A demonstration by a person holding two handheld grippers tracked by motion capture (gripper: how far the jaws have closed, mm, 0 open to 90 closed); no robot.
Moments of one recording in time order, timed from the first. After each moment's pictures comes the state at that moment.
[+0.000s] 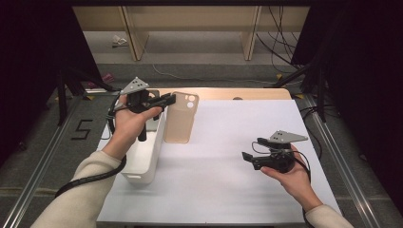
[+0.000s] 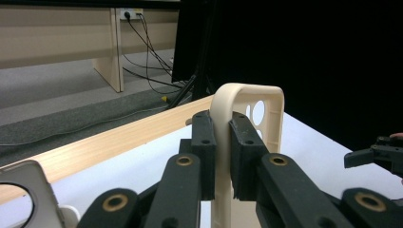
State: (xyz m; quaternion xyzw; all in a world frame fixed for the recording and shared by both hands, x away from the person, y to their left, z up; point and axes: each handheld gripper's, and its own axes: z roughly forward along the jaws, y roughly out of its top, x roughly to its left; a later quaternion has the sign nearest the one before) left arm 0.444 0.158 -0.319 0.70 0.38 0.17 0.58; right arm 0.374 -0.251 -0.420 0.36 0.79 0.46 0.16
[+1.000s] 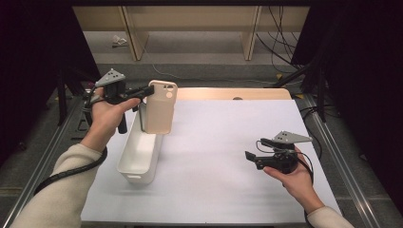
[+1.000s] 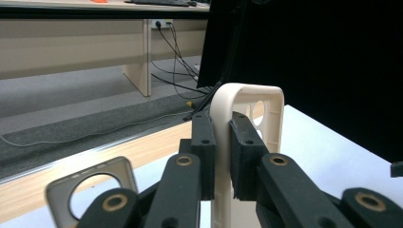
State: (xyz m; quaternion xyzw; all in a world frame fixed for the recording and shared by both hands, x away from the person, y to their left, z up) left arm 0.456 0.211 -0.304 0.69 0.40 0.21 0.57; right arm 0.371 -0.259 -0.420 0.39 0.78 0.47 0.16
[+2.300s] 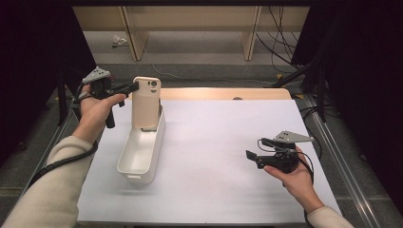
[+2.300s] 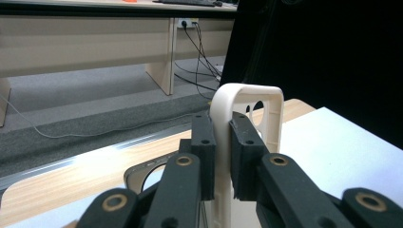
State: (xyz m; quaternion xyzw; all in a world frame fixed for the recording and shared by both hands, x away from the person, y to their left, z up) left arm 0.484 0.254 -0.322 0.67 0.43 0.23 0.55; right arm 0.372 -0.261 -0.421 0.40 0.77 0.47 0.16
